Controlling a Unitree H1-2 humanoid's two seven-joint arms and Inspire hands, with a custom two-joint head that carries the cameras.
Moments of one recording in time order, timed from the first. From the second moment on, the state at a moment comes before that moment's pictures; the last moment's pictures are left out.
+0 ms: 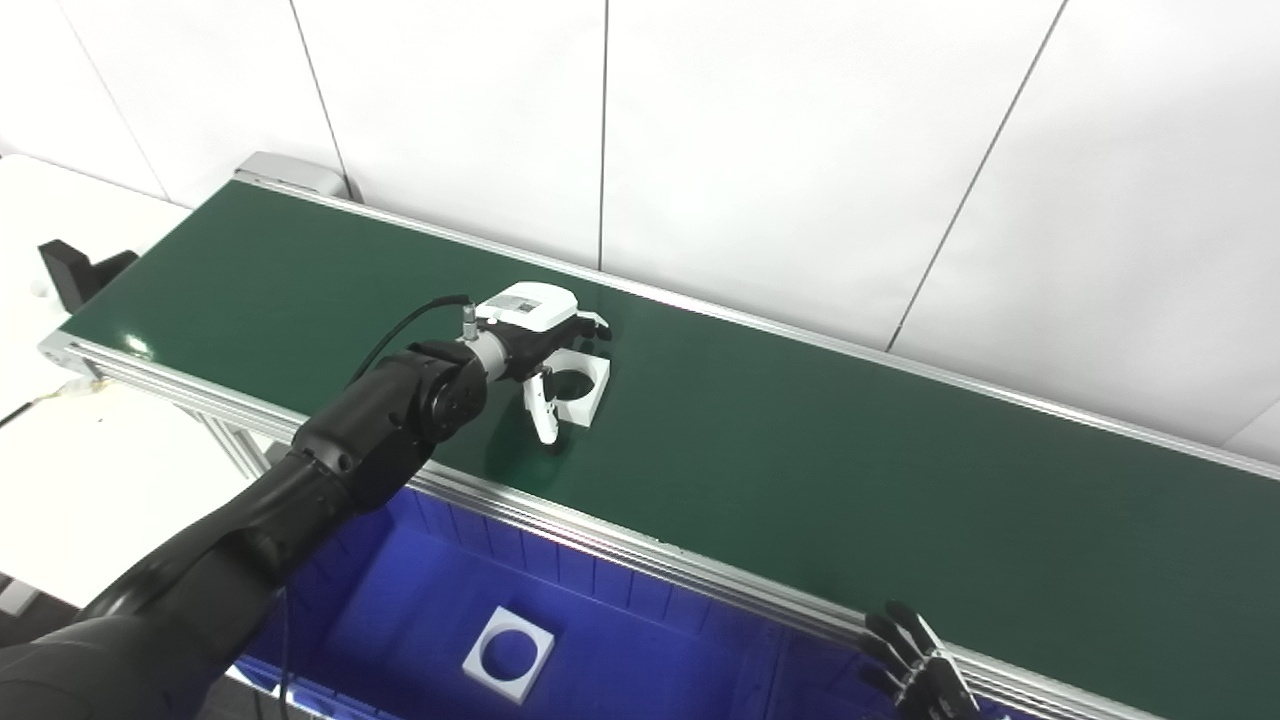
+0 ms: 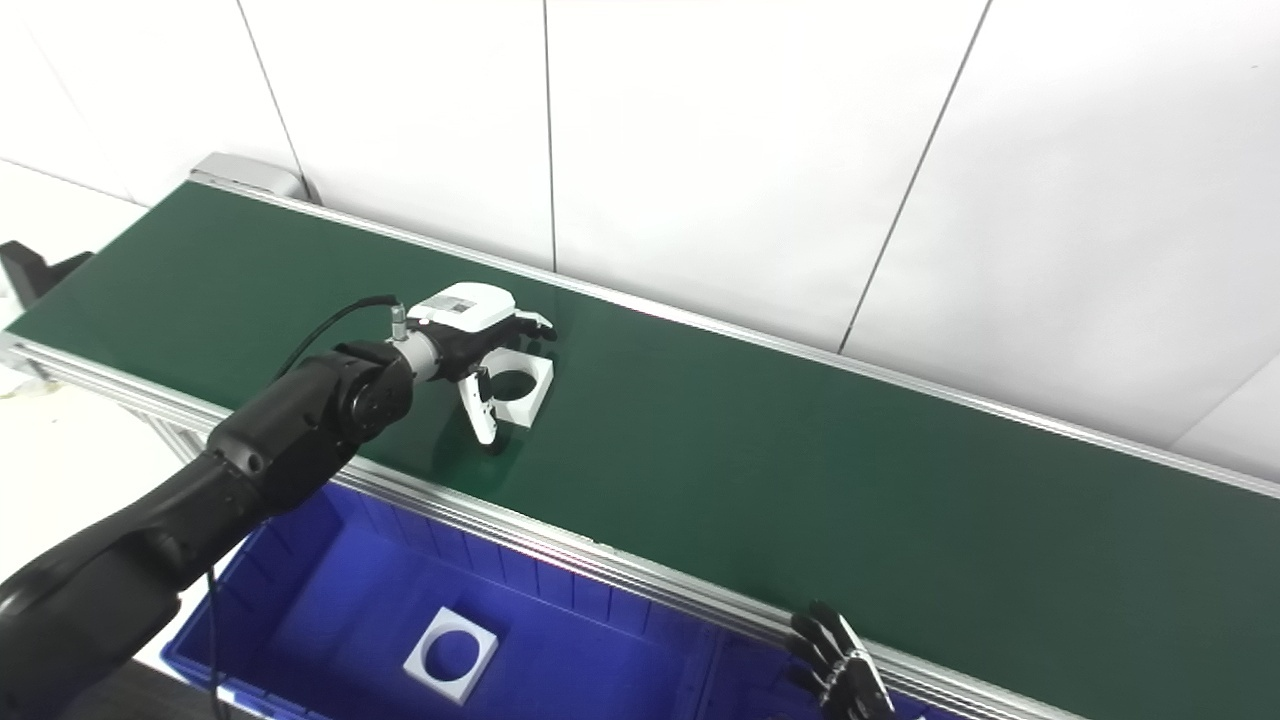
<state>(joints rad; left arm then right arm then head) -0.48 0.49 -0.38 0.44 0.79 0.05 -0.23 0.33 -0.10 0.19 -0.04 0.05 -0.23 0.17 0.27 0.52</state>
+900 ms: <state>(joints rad) -0.44 0.51 -0.40 0.38 0.80 -0.01 -0.18 0.33 -0.10 0.19 -0.04 0.04 -0.23 0.17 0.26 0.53</state>
